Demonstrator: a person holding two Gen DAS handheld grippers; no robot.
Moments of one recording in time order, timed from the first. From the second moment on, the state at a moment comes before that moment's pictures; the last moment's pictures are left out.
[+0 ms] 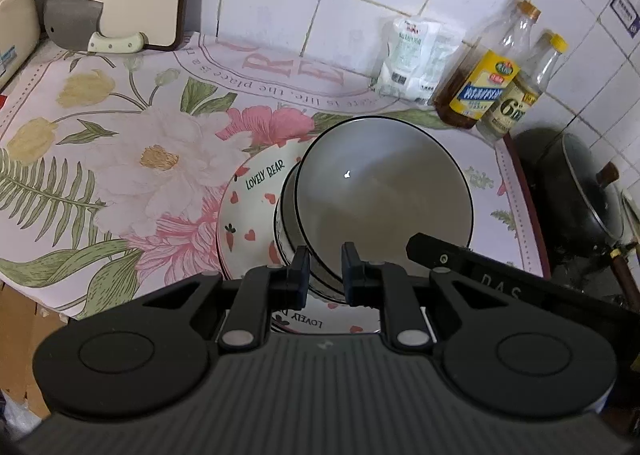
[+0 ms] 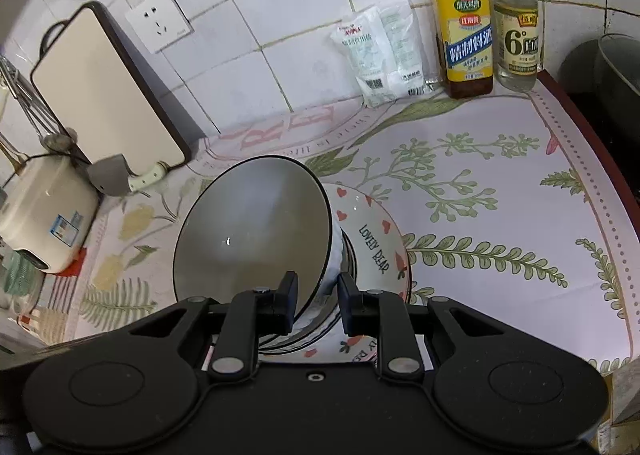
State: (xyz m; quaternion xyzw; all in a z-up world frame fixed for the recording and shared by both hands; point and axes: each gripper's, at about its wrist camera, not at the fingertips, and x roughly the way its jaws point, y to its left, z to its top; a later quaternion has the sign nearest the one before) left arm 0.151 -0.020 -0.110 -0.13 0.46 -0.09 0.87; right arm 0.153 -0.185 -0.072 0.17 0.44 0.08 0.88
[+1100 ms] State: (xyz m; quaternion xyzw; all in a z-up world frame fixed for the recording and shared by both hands) left arm 0.160 -0.009 -0.110 -0.17 0.50 -0.08 0.84; right arm 0.157 -0.161 -0.072 0.04 0.43 0.09 0.90
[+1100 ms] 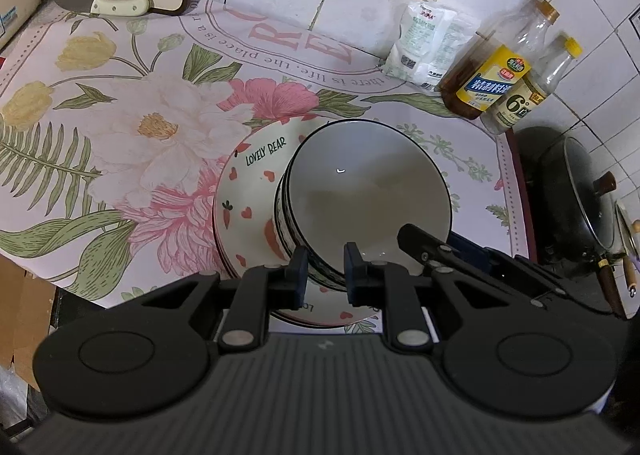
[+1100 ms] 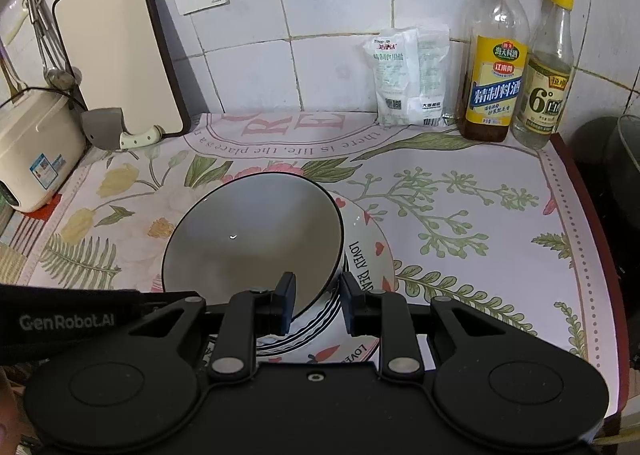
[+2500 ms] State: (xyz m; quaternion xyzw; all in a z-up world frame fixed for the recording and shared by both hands) left arm 0.124 0.001 -0.064 -0.11 0.44 -0.11 0.88; right arm 0.108 -0.164 -0.042 0.02 0.38 0.07 0.92
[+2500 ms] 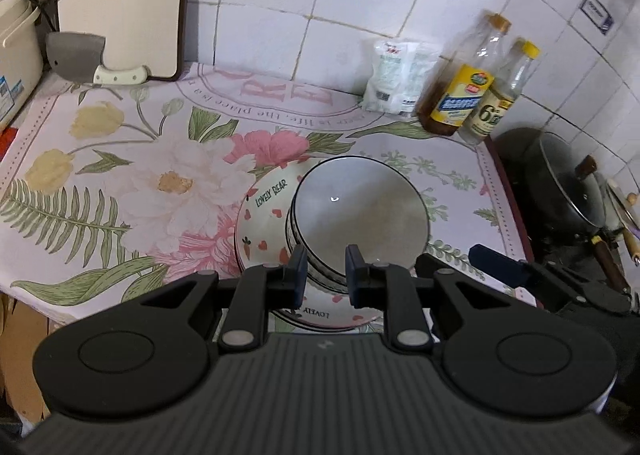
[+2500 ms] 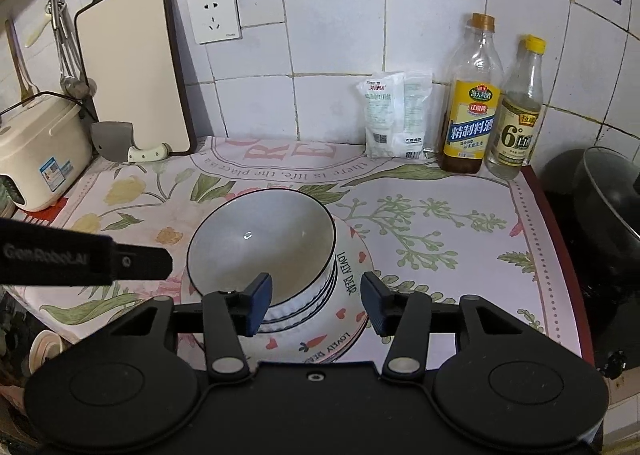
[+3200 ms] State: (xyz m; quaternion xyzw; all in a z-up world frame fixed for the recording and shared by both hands) left arm 0.047 0.026 -0.020 -0.04 0.40 -0.11 0.91; right arm 0.034 -0.164 0.003 -0.02 0.35 0.07 0.93
